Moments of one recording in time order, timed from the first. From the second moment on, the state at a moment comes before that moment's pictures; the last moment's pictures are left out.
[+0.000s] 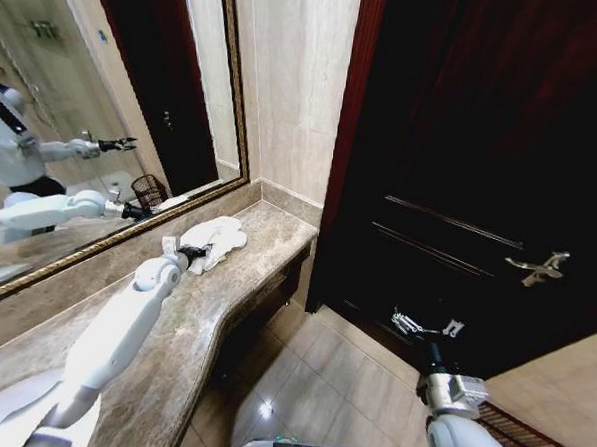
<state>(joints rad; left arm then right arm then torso) 0.84 -0.92 -0.38 -1.54 -0.72 0.44 -0.11 -1.70 1.54 0.75 2.27 0.04 -0.01 -0.05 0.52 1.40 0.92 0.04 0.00</state>
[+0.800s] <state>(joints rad) 1.60 -1.15 -0.89 -2.27 -0.52 0.20 -0.03 -1.68 1.54 0.76 2.34 0.10 -0.05 -0.04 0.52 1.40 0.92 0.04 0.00</state>
